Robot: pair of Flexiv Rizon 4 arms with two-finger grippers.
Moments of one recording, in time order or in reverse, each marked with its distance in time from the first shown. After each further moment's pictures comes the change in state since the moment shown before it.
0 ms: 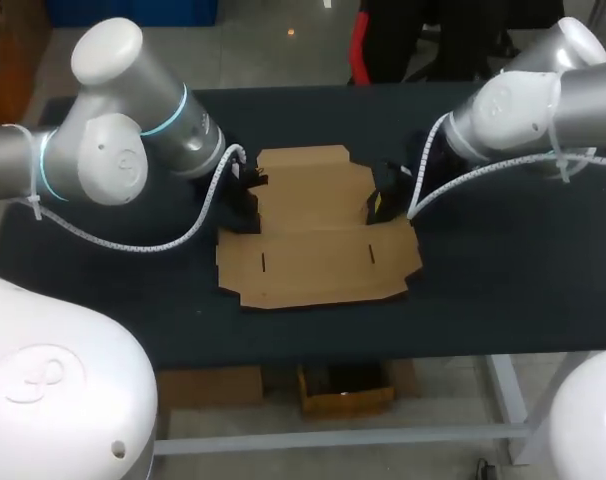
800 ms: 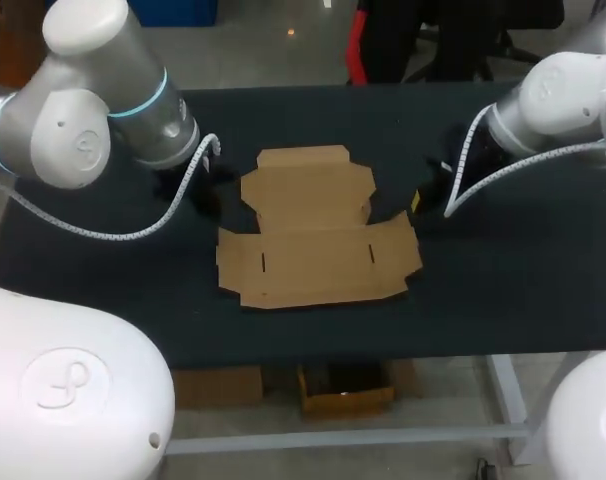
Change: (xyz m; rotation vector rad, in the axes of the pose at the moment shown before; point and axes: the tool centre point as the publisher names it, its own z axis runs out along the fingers) left arm -0.036 0.033 -0.071 -0.004 -0.147 -0.092; right arm -0.028 -0.029 -0.063 0.013 -0.037 -0.005
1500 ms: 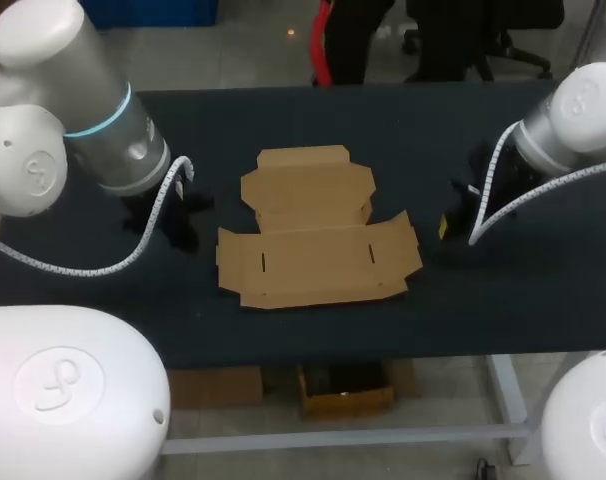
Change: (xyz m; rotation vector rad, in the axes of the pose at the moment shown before) left arm -0.023 0.081 -0.042 -0.054 0.002 -0.036; right arm -0.019 -0.074 -0.029 0.045 -0.066 0.013
